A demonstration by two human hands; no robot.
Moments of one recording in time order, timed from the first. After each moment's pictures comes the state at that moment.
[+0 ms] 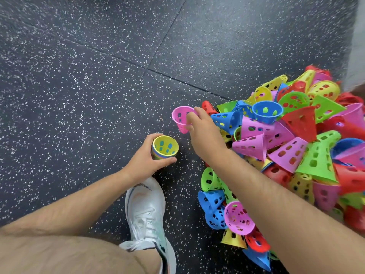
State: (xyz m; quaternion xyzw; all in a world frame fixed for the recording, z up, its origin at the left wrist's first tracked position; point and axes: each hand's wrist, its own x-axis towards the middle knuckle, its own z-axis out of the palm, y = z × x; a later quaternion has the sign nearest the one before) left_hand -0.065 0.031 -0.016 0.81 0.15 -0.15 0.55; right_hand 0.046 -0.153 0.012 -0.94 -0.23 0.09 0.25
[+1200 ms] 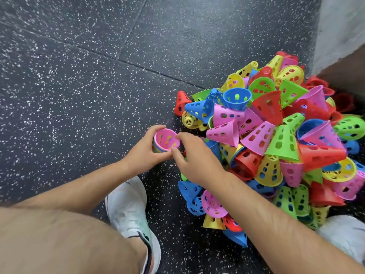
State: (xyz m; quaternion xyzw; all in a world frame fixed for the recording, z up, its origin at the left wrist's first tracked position) left_hand -0.046 -0.023 -0.008 0.82 0.07 -0.18 0.54; right_hand -0.028 -0.211 0.051 -0.91 -0.18 0.21 0.32
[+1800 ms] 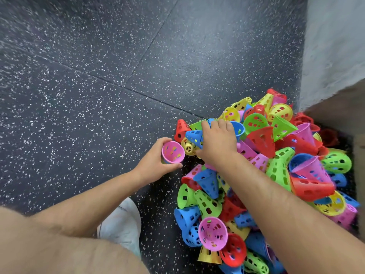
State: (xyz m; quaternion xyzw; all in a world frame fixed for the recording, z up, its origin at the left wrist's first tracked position) left_hand 0.000 -0.034 -0.026 0.83 0.06 -0.13 0.53; right_hand 0.082 -0.225 0.063 -0.97 -0.17 0.10 -0.11
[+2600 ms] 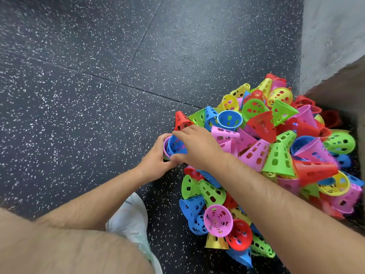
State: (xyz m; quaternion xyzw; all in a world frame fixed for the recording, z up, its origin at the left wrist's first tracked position) left_hand -0.010 -0.034 -0.034 0.83 0.01 -0.16 0.54; right_hand 0.048 -0.201 0.055 -0.94 -0.30 0.15 0.05
